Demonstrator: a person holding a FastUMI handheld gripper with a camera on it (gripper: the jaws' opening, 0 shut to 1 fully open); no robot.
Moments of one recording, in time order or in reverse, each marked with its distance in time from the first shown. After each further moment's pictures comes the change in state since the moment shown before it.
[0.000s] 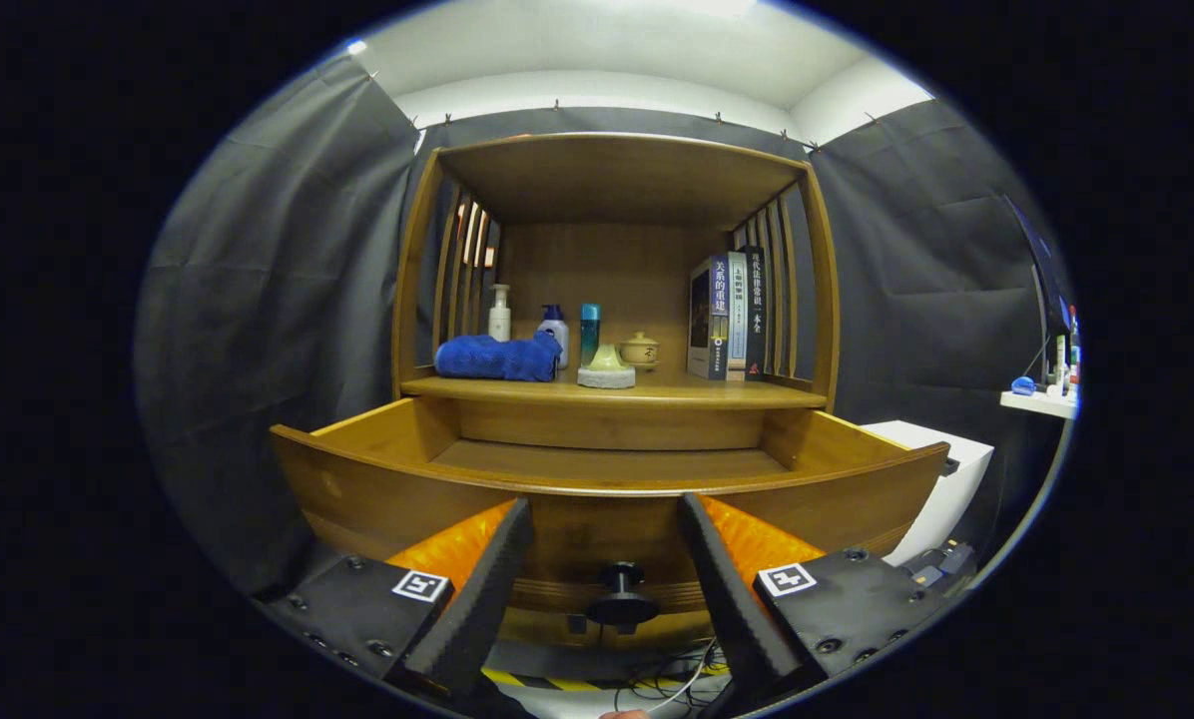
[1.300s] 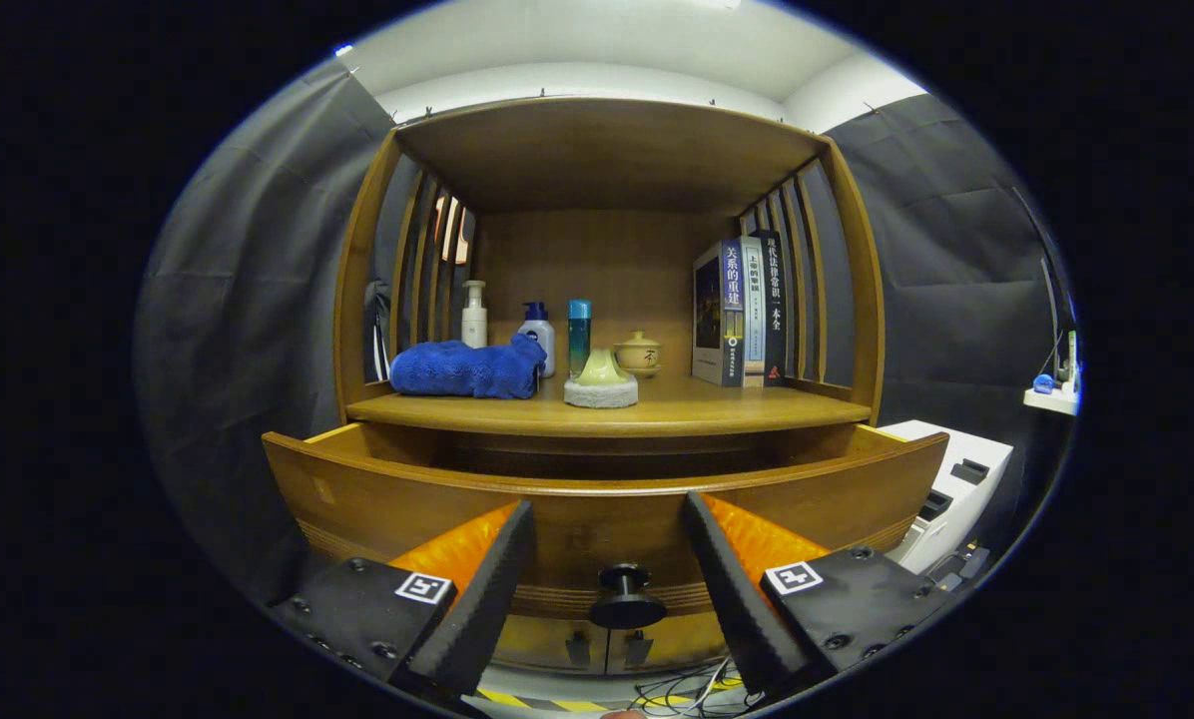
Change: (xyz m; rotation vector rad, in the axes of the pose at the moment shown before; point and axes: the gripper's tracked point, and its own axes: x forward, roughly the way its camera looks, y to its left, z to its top) arm 0.101 0.000 0.021 0.026 0.023 -0.017
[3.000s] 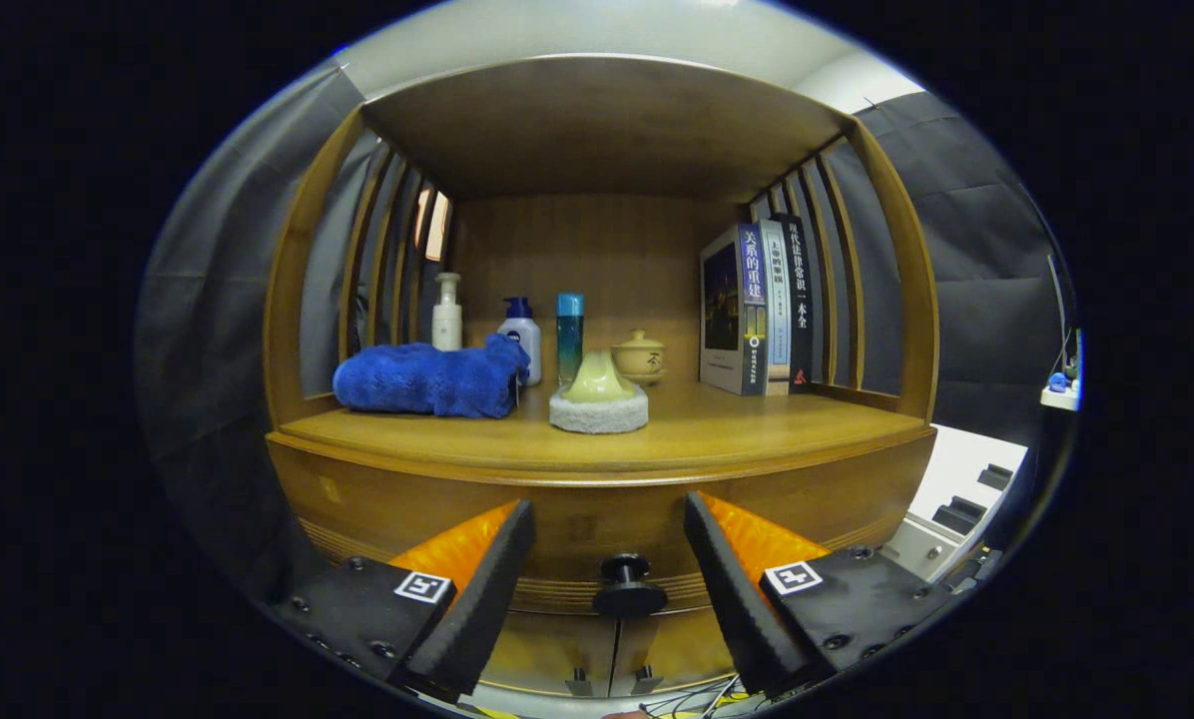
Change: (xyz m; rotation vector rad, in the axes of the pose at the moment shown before) arm 0.072 0.006 0.016 0.022 -0.026 -0.009
